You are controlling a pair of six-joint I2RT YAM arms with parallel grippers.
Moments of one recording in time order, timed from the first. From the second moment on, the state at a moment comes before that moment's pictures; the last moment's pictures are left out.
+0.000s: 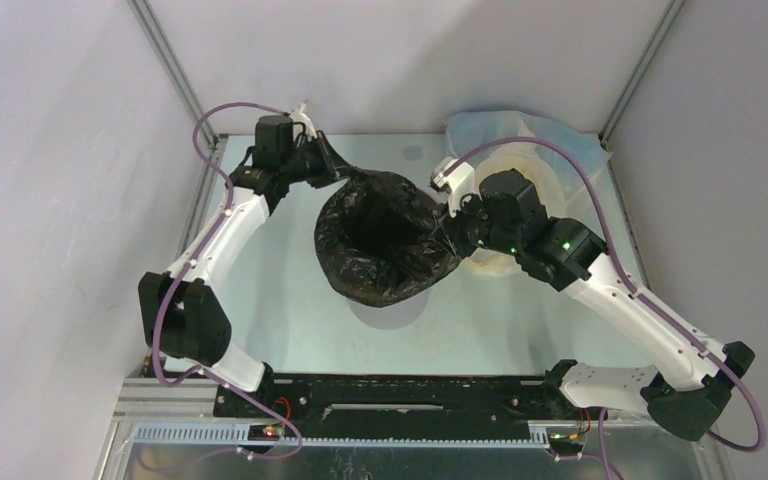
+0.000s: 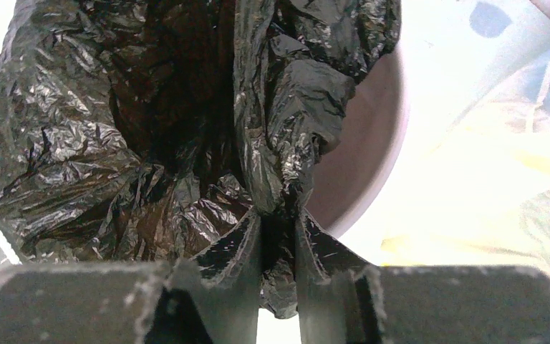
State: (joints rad) left arm -0.24 1.55 1.40 -0.35 0.45 -0.59; right arm 0.79 1.18 1.34 -0.67 -0.10 -0.05
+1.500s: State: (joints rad) left arm -0.24 1.65 1.33 -0.37 0.37 -0.54; right arm 0.46 1.41 1.21 -0.54 -0.27 0.27
